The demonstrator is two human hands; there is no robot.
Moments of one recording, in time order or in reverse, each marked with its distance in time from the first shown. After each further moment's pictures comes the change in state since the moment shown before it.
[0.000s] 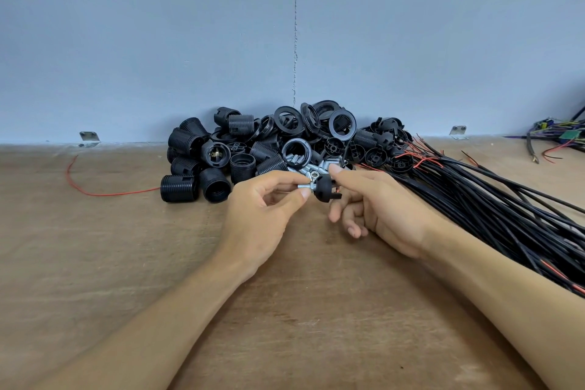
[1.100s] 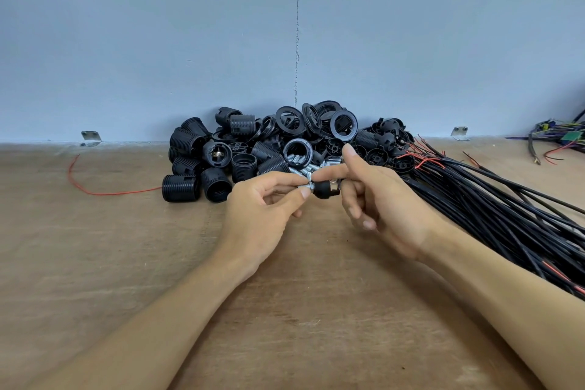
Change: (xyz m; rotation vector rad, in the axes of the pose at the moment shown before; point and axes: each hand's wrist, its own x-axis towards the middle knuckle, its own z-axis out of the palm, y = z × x) left_hand 0.002 -0.002 -0.001 -0.024 0.018 -0.037; right_hand 0.000 -0.002 -0.001 -0.064 0.053 -0.084
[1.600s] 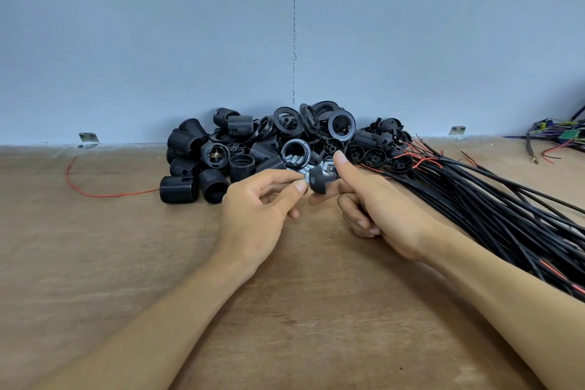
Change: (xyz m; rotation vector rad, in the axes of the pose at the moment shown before) left_hand -0.001 0.001 0.002 -0.026 0.047 0.018; right_hand -0.002 0.003 -0.004 -0.193 -0.067 0.068
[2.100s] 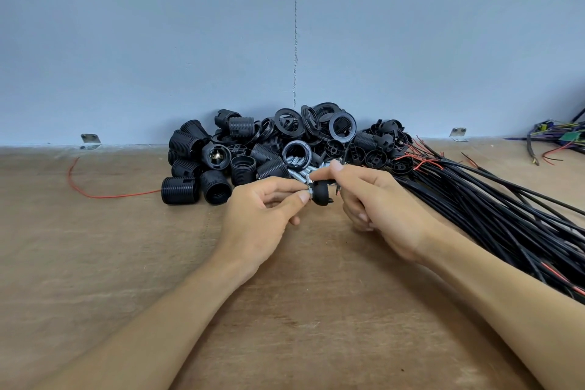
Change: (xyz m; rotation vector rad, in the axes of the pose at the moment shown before) left_hand 0.001 -0.003 -0.003 0.054 -0.061 -0.072; right_hand 0.000 0.000 0.005 0.153 0.073 -0.125
